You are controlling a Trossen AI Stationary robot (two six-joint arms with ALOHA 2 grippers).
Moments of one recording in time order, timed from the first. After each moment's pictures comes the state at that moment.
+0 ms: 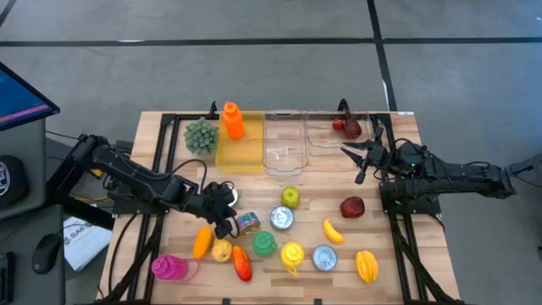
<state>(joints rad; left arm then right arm) -0.40 1.28 0.92 -0.58 -0.29 -0.79 -0.09 0.40 0.39 -0.03 0.36 -0.31</state>
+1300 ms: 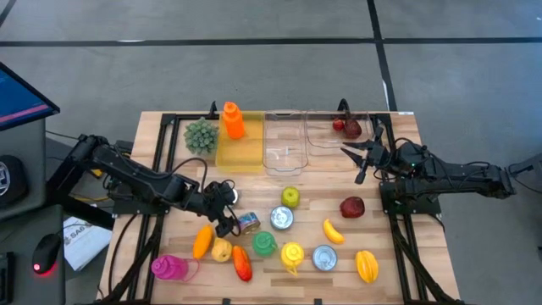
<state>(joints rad) -0.38 1.28 0.91 -0.55 -0.27 -0.78 -0.09 0.40 0.39 -0.03 0.36 -0.29</state>
